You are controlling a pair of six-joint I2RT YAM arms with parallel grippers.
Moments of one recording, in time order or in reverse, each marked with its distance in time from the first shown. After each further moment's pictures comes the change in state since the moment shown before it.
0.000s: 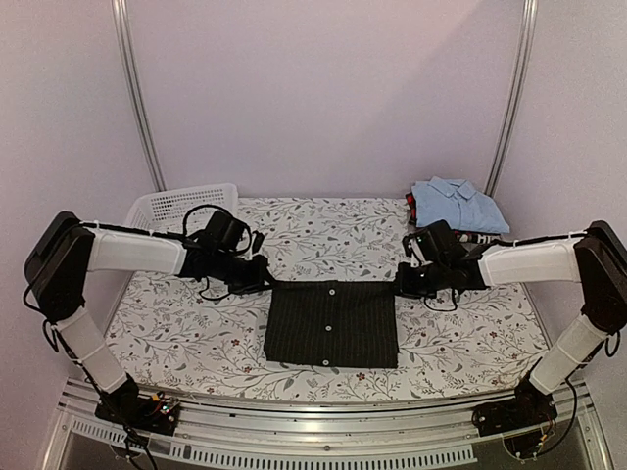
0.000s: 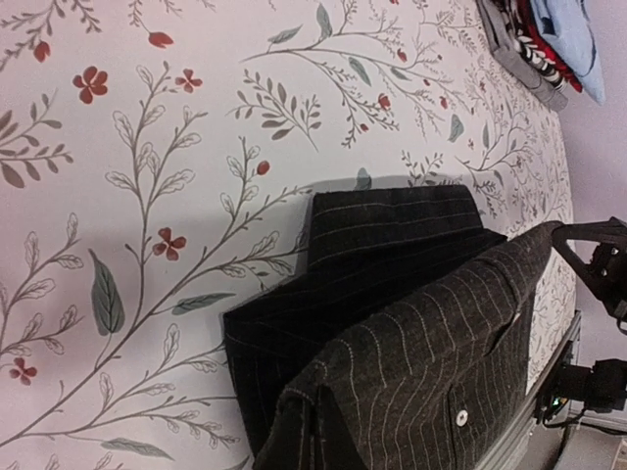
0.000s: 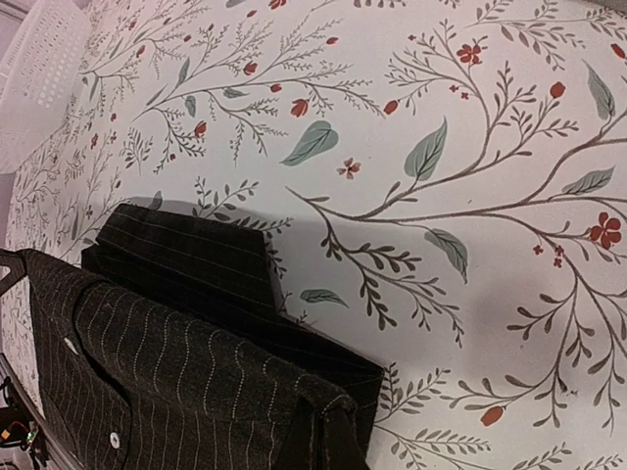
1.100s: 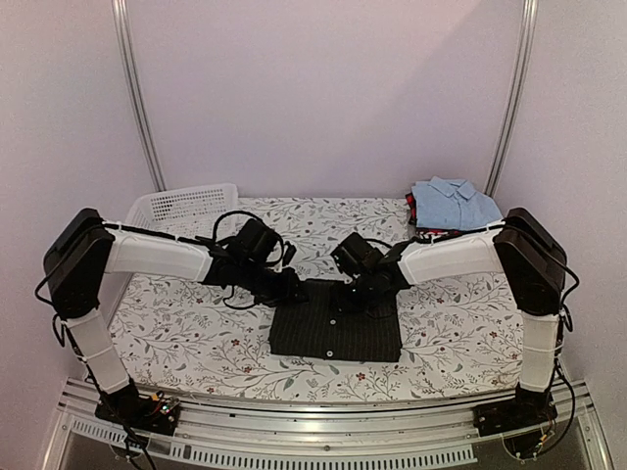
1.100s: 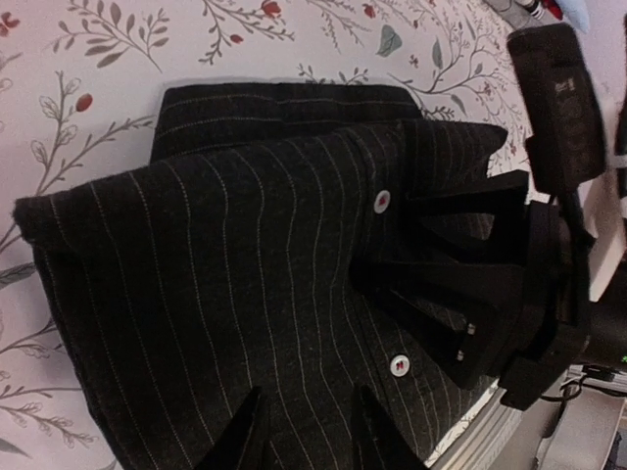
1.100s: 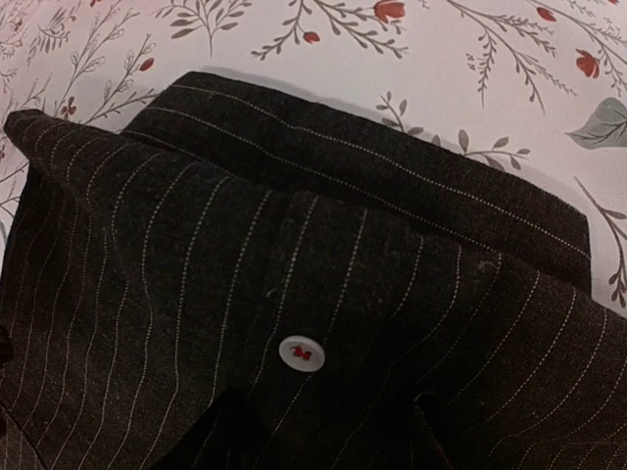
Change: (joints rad) left arm -0.175 0.087 0.109 -0.028 0.016 -0.057; right arm 0.278 0.422 0.462 -0.231 0.155 -0.022
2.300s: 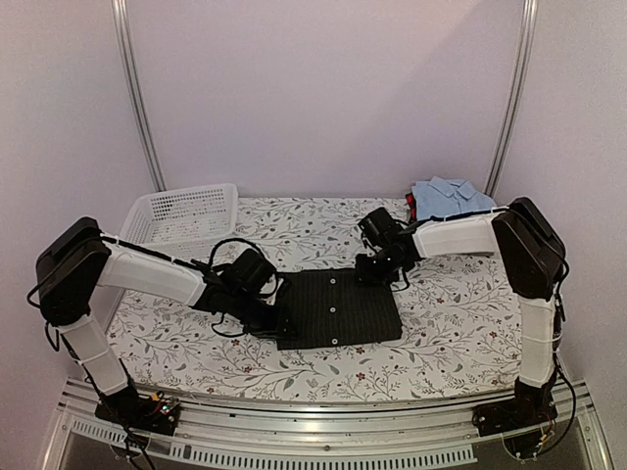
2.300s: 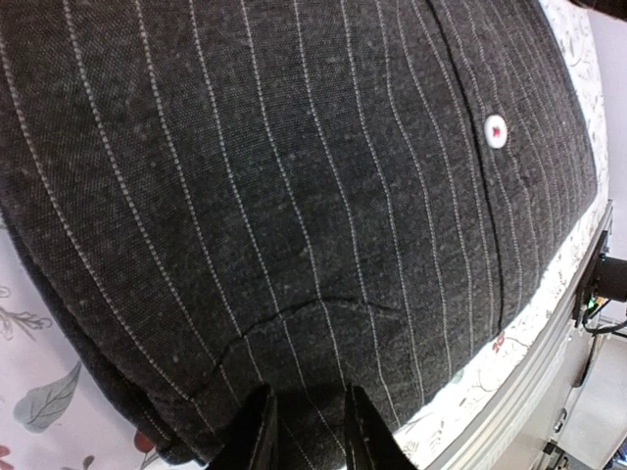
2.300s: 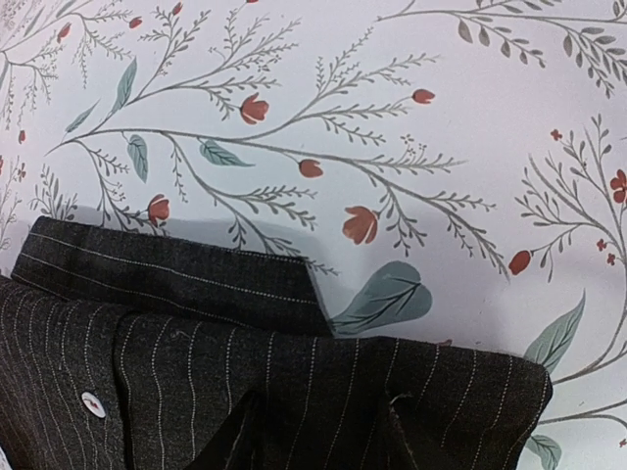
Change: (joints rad) left arm -0.069 -0.036 -0.189 0.013 0.026 0.005; right arm -0.215 0.071 0.090 -0.013 -0.028 -0.051
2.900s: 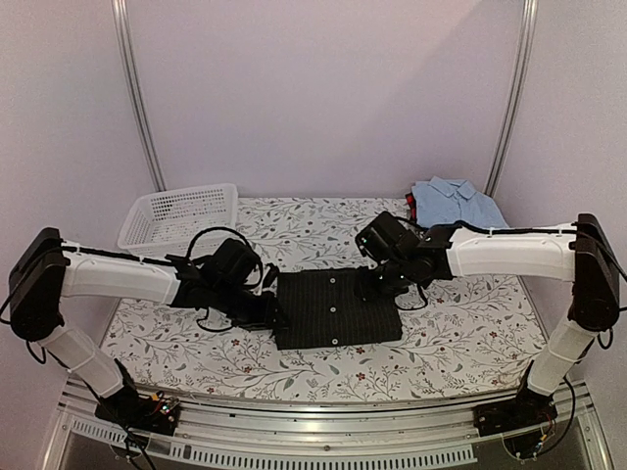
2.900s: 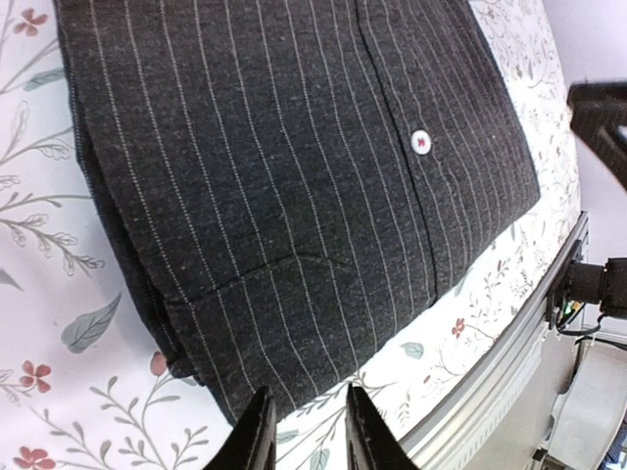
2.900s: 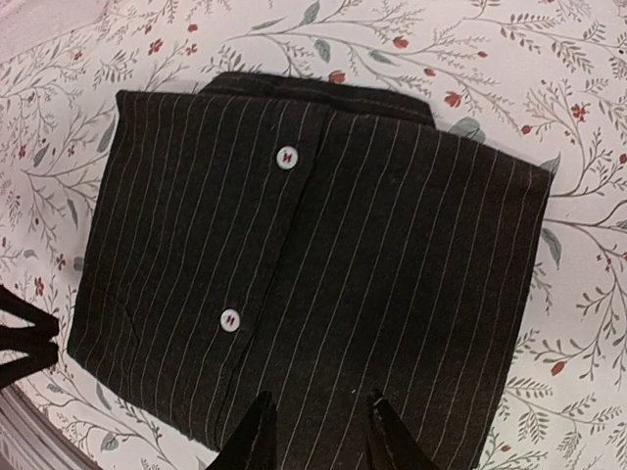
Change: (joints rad) left arm 0.014 -0.180 -0.039 -0.064 -0.036 -0.021; right arm 0.220 -0.370 -0.169 -0.151 0.104 0.014
